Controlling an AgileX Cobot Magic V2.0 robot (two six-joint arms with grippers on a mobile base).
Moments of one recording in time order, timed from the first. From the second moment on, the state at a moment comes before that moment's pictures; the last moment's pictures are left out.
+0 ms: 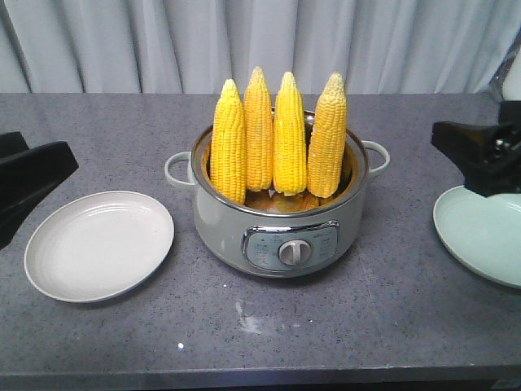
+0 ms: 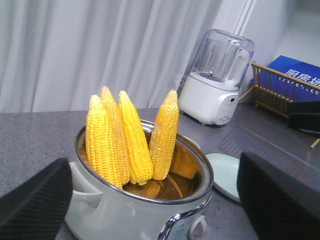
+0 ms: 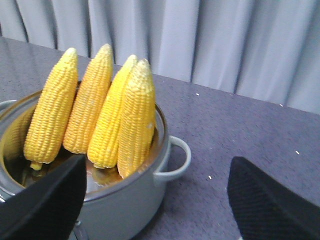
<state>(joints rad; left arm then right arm) 0.09 0.80 -0.64 1.51 -0.73 -1.83 0.03 0.96 -0.89 0.83 0.48 -0.92</state>
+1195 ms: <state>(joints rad) 0.09 0.80 -0.64 1.51 -0.71 -1.83 0.22 1.67 -1.27 1.48 0.30 -1.62</state>
